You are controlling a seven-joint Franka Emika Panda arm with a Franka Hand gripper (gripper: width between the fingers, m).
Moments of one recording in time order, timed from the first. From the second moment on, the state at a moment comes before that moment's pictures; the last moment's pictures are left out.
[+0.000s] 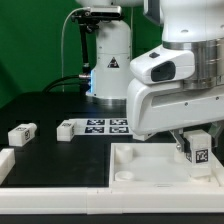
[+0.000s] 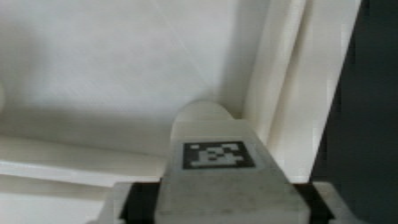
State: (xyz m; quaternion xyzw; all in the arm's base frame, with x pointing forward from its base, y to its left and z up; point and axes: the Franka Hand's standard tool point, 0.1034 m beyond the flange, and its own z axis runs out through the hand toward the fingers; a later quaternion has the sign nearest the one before) arm 0.619 0.111 0.074 -0.99 -0.09 0.03 0.05
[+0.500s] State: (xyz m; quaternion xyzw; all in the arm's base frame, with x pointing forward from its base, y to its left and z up) arm 0.618 0.119 0.072 -0.99 0.16 0.02 0.05
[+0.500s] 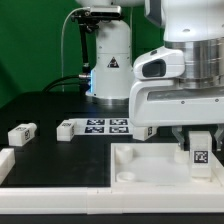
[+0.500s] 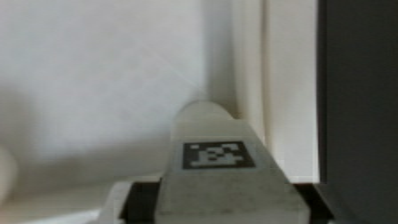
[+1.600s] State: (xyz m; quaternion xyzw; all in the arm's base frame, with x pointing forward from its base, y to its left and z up) arm 0.623 0.122 0.071 -0.92 0.40 0.03 0.04
